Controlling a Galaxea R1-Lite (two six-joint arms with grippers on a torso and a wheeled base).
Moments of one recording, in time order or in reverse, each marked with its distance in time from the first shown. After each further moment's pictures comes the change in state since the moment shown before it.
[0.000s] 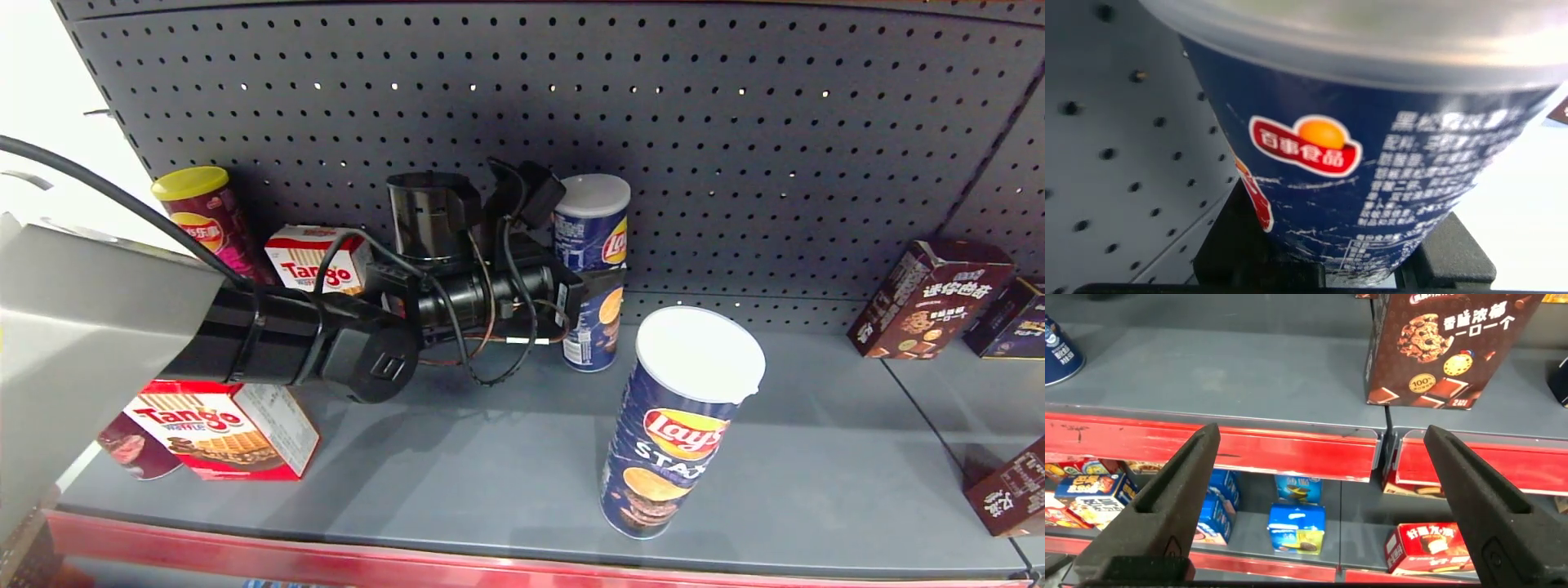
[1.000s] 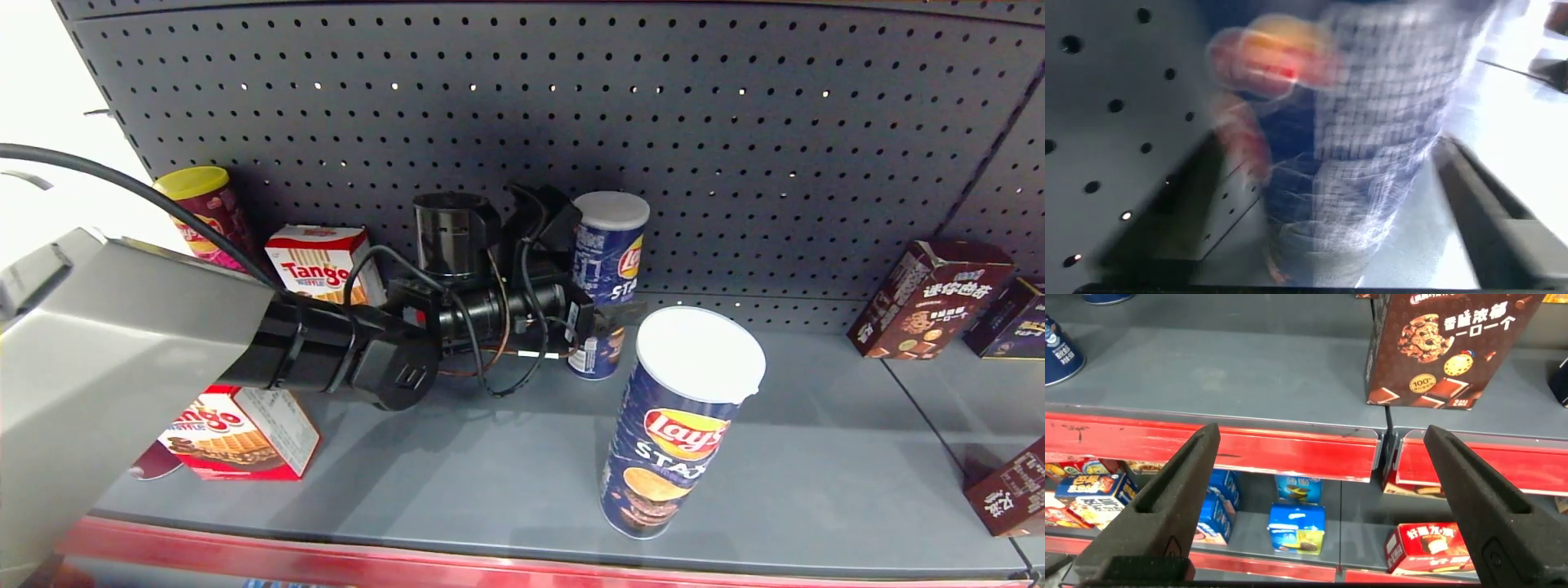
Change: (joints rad) left arm -0.010 0.054 -0.019 -0.003 0.003 0.053; right arm 0.000 0.000 0.000 0.000 0.000 0.000
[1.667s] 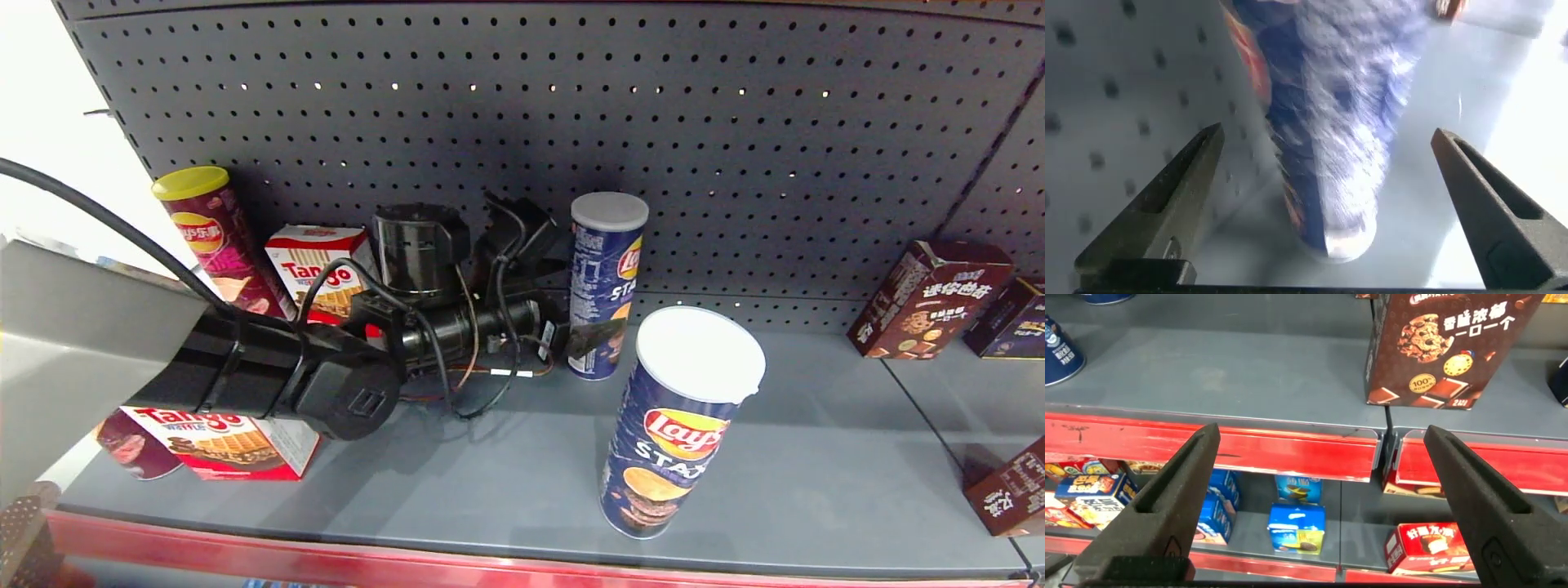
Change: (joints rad) left arm 0.010 -0.106 0.197 -0.053 0.084 0.092; right arm 0.000 0.000 0.000 0.000 0.000 0.000
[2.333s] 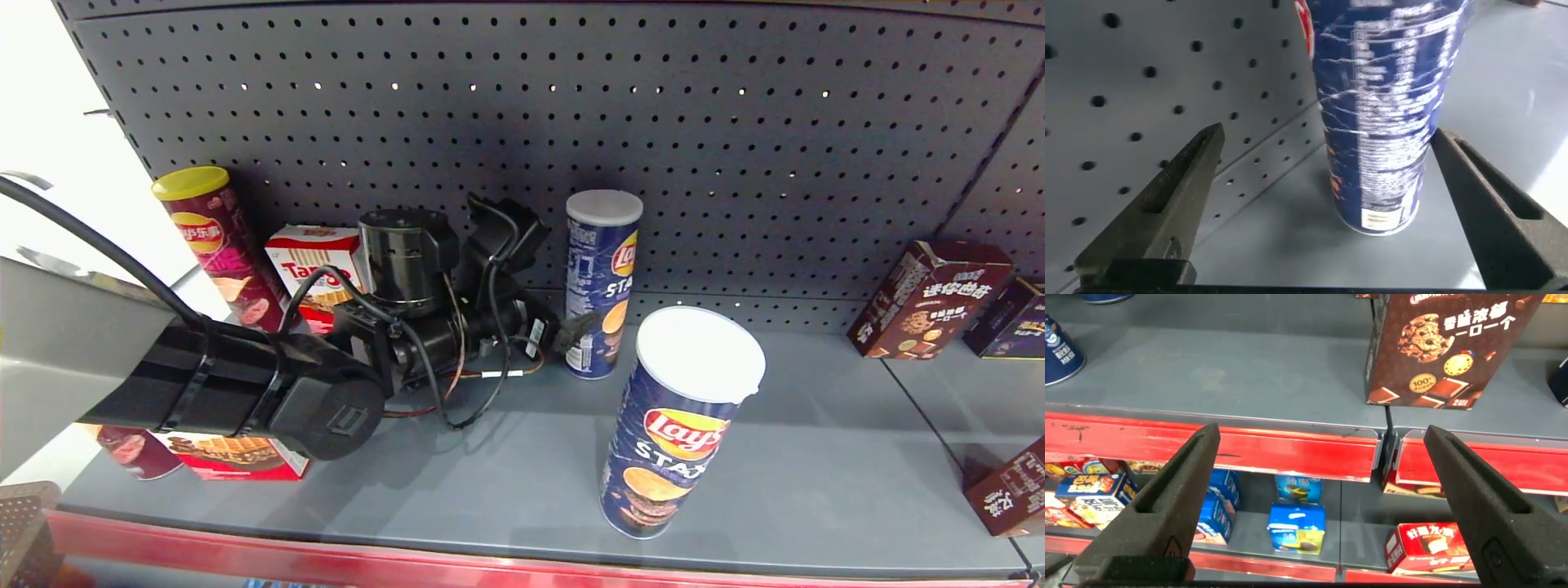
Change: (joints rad) left arm -0.010 -0.042 0.064 -0.037 0.217 0.010; right arm 0.000 0.000 0.000 0.000 0.000 0.000
